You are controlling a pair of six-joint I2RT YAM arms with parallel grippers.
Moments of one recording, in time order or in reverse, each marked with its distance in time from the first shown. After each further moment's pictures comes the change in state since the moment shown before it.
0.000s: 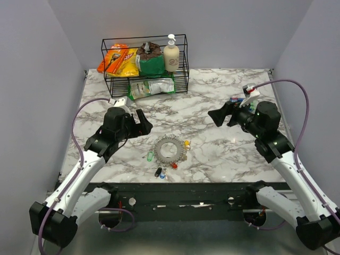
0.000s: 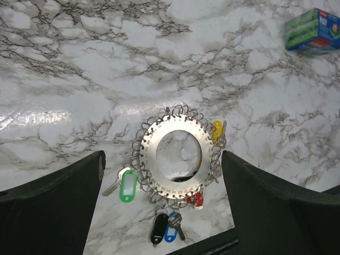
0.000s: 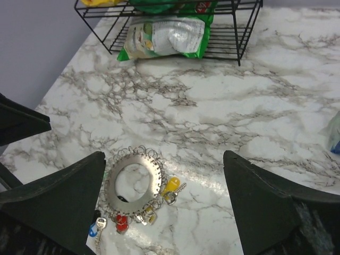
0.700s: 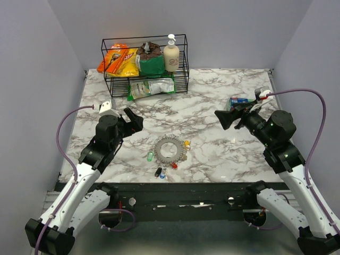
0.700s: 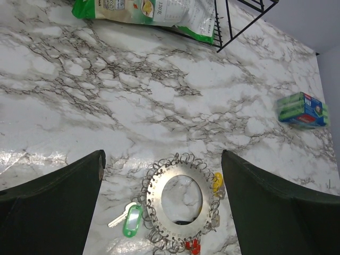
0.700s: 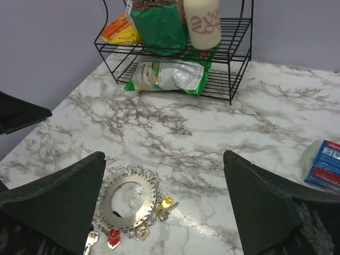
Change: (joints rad) left arm 0.000 -0.174 -0.090 0.123 -0.235 -0.090; right arm 0.000 -0.173 0.000 0.013 0.026 -0.071
